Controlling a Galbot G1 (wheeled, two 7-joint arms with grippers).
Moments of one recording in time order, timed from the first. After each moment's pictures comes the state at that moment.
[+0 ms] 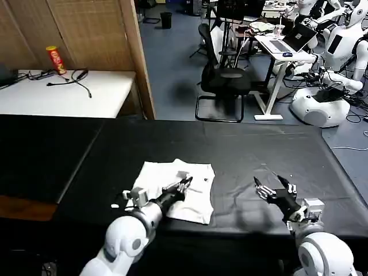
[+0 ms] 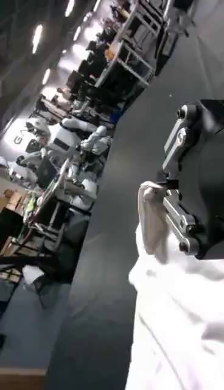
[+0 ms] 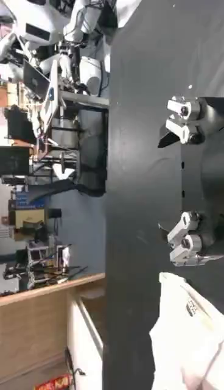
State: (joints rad) left arm 1.20 -1.31 -0.19 -2.03 -0.75 0.58 -0.10; right arm -1.46 1.19 0.68 2.21 0.46 -0.57 0.06
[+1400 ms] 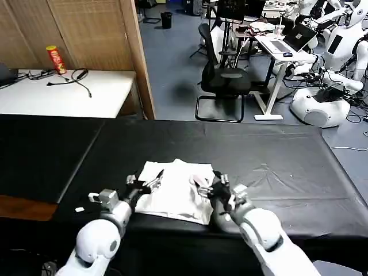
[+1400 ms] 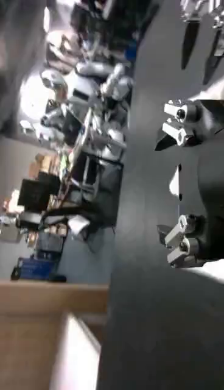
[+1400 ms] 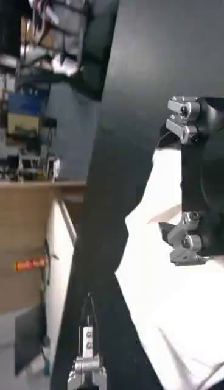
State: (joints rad) left arm 1.30 -1.23 -0.41 -2.04 -0.49 0.44 -0.04; right arm -1.04 1.17 0.10 1.87 0.30 -0.50 -0.05
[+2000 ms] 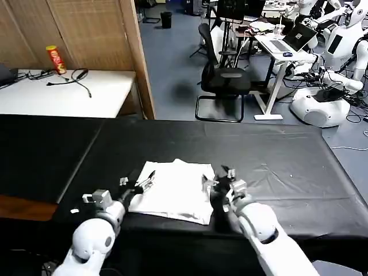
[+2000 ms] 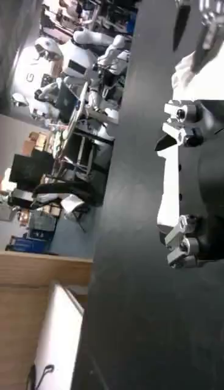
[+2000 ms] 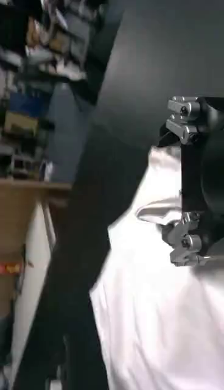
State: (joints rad) left arm 1.28 -1.26 -0.44 -1.95 -0.54 0.42 -0.02; right arm -1.08 1.19 0.23 1.87 0.23 -0.49 0.06
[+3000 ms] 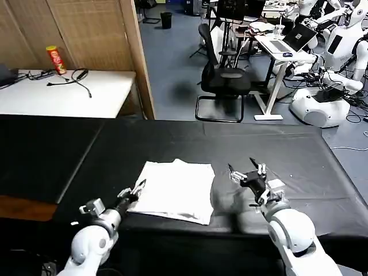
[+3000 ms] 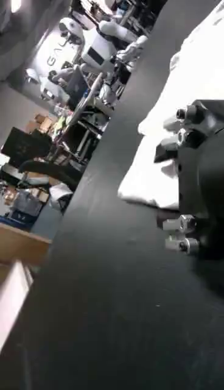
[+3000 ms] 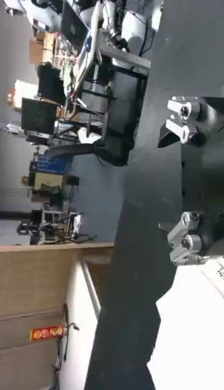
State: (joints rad) left arm 1.30 -1.27 -0.50 -1.82 -0.77 0.40 0.01; right arm -1.22 1.16 0.43 2.05 0.30 -0.49 0.03
